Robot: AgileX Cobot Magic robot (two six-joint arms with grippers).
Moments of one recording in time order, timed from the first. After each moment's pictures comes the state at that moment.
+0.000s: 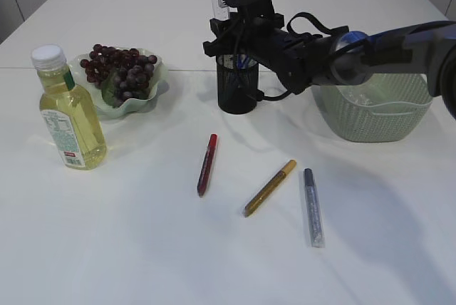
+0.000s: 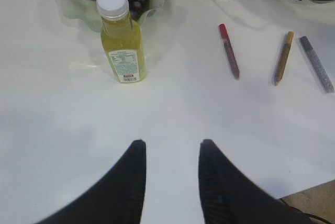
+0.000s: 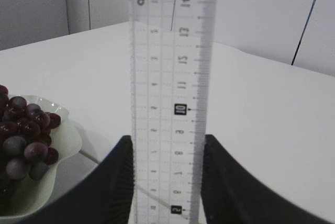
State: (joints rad) left arm -0.65 0.86 -1.19 0.24 1.24 -0.36; right arm 0.35 2.40 -1.80 -0.17 -0.42 -0.01
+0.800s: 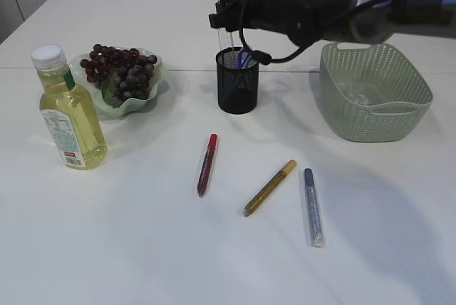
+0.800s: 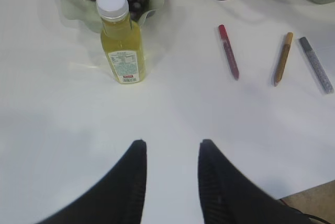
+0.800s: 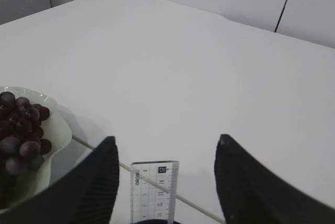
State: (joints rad) left arm -0.65 0.86 -1.19 0.24 1.24 -0.36; right arm 0.35 2.30 -1.85 -0.13 -0.11 -0.01
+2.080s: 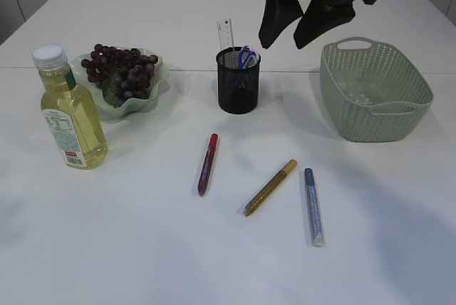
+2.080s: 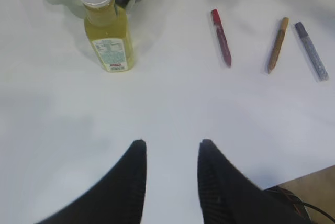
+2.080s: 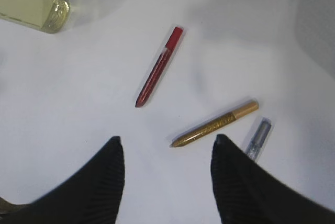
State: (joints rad) left arm -0.65 0.94 -1.19 0.20 1.23 -0.36; right arm 0.36 1.83 -1.84 0.24 1.24 0.03
